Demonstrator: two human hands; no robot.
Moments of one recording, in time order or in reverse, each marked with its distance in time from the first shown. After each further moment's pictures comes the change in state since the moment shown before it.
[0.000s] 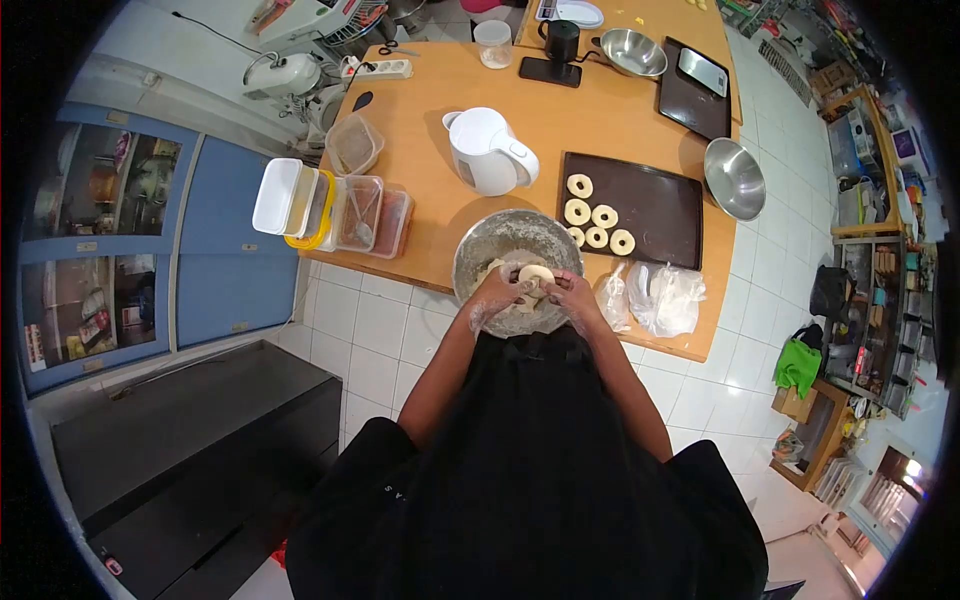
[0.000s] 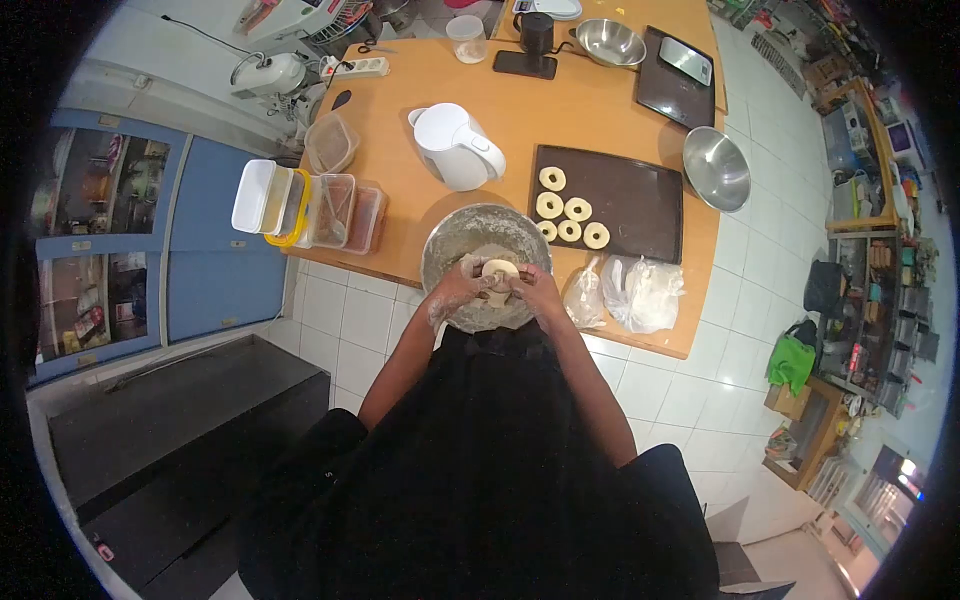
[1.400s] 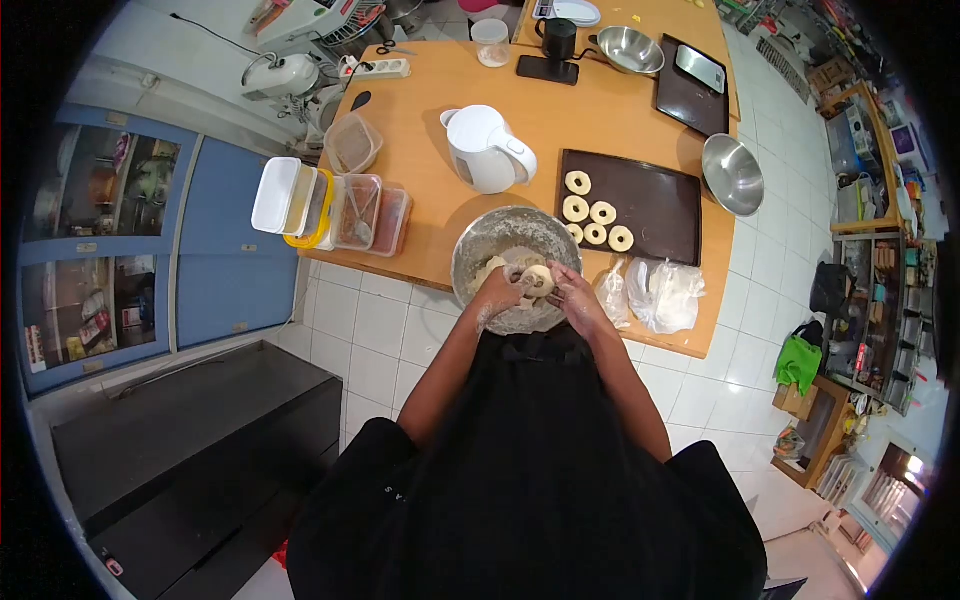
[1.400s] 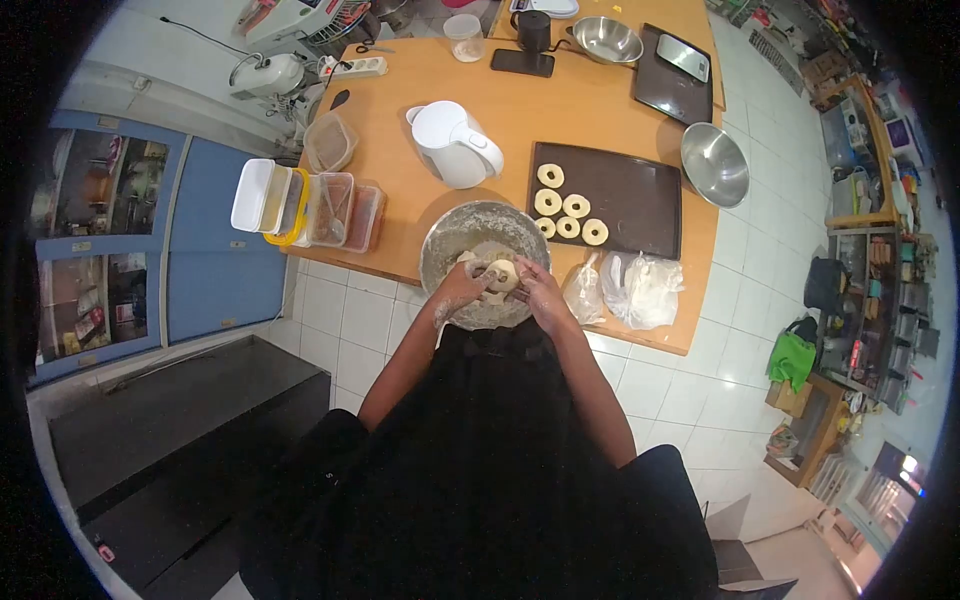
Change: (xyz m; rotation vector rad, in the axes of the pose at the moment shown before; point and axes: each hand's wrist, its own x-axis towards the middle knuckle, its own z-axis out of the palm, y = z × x) left_hand -0.002 -0.005 0.009 0.163 0.108 0.005; right_hand -0.001 0.012 -0.010 0.242 -0.096 0.056
